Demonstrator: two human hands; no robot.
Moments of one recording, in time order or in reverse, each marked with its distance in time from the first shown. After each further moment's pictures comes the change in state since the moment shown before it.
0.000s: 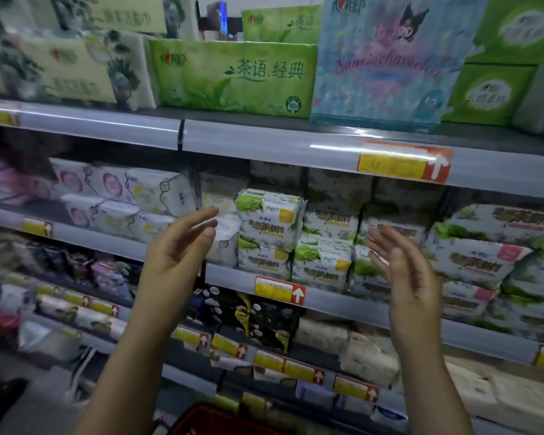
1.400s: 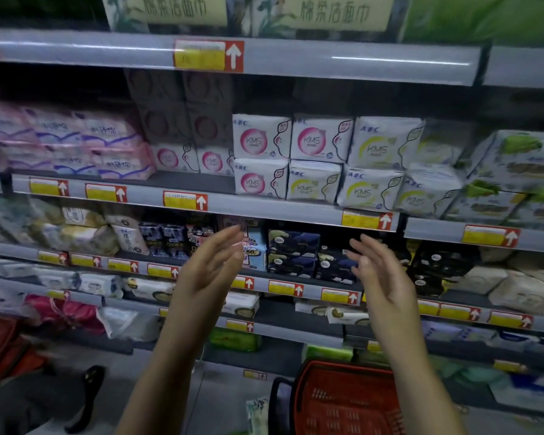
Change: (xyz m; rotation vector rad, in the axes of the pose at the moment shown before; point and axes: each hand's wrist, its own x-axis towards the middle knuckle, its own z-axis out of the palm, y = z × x) left_hand 0.036 -0.126 -0.400 -0.034 -0.266 -0.184; right_hand -0.170 0.007 0.416 -0.191 -0.017 0.282
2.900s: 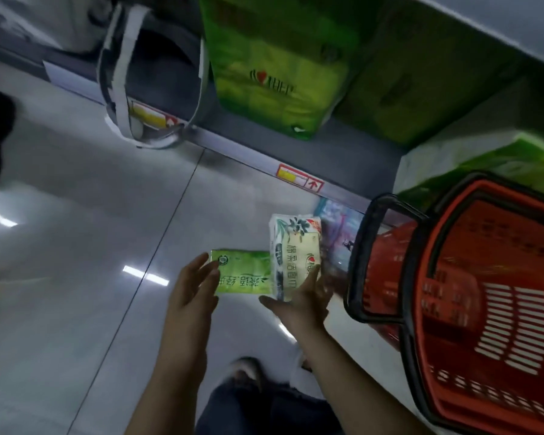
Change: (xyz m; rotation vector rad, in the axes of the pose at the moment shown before) left_hand -0.246 -0.702 -0.010 -0.193 0.518 -1.020; right_hand -0.295 0.727 0.240 -0.803 -0.609 1.078
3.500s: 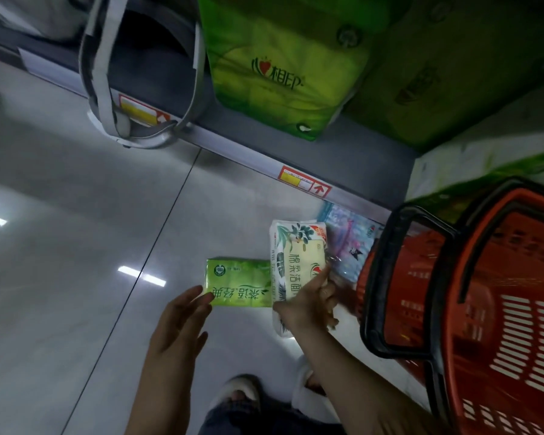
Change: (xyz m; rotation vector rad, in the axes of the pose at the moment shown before) left_hand 0.009 -0.013 -0.009 -0.030 0.030 -0.084; right_hand 0.057 -0.006 0.021 -0.210 0.134 0.185
